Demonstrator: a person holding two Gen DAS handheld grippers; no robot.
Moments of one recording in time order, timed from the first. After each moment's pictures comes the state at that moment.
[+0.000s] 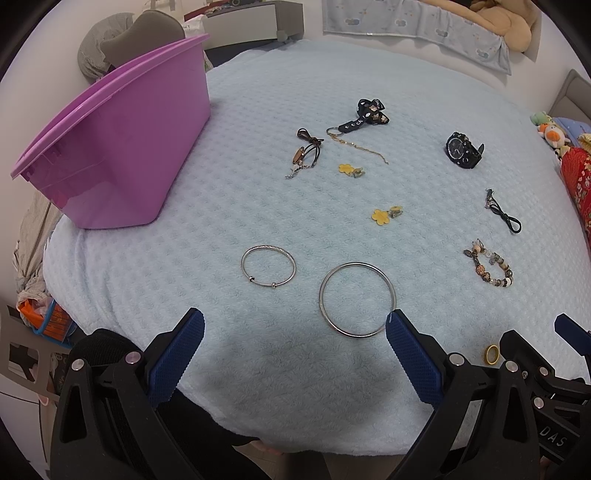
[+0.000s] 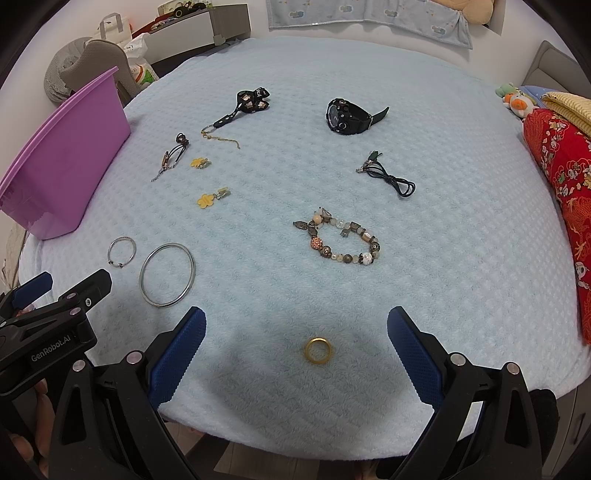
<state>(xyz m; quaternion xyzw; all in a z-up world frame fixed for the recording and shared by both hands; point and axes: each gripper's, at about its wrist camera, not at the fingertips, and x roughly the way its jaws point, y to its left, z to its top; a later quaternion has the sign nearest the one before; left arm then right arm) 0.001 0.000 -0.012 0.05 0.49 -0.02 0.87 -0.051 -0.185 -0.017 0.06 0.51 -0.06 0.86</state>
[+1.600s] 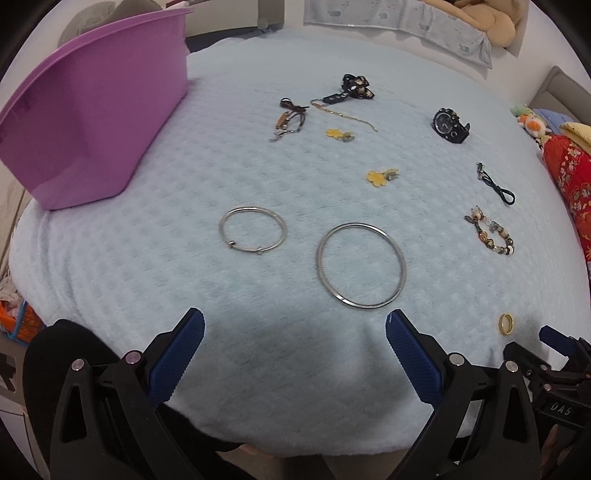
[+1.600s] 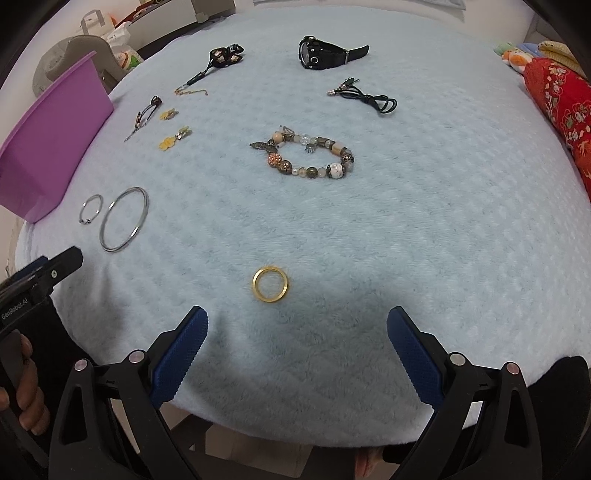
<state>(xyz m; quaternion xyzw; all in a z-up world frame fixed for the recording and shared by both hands) -0.007 0.013 -0.060 0.03 0.50 -0.08 0.86 -0.080 -0.219 -0.079 0.10 0.55 -0.05 0.83</state>
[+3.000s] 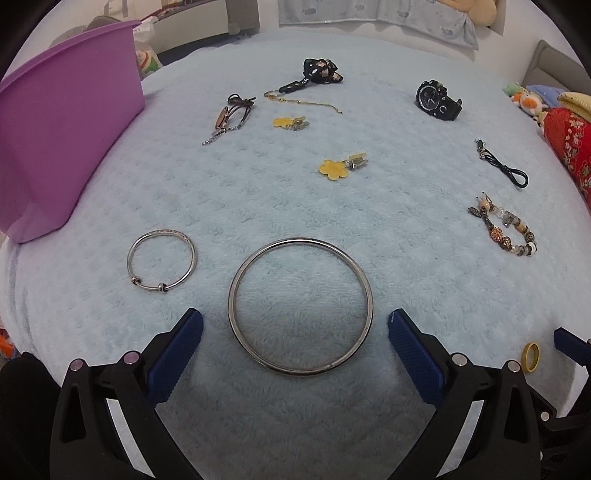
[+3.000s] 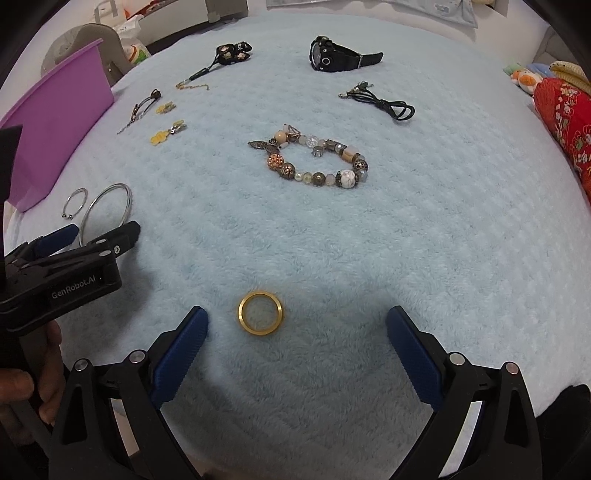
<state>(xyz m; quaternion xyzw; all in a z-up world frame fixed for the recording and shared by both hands) 0.021 -0.046 -0.102 0.08 0.48 -0.09 0.87 -0.065 -0.217 -0.103 0.07 0.53 -0.04 0.85</state>
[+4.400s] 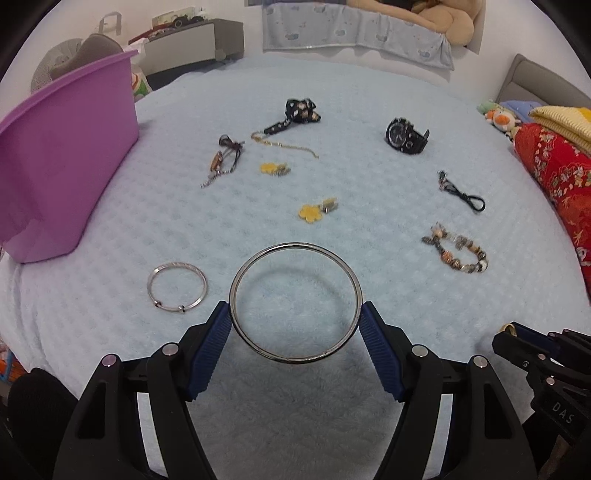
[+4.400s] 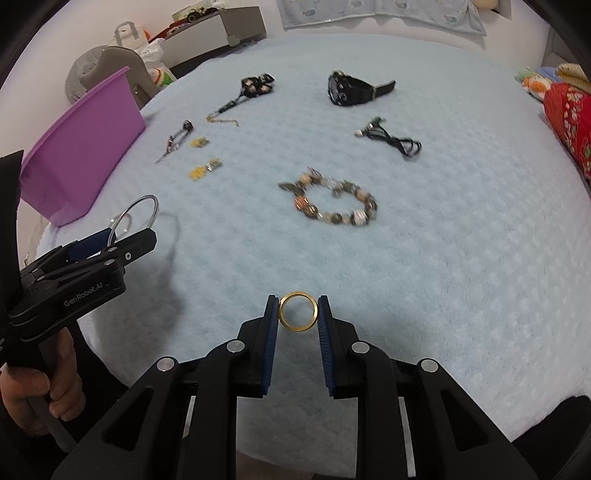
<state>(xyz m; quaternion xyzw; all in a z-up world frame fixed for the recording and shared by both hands) 0.001 -0.035 -0.053 0.05 0.44 -0.14 0.89 -0.074 -0.221 -0.062 0.10 0.49 0.01 0.87</state>
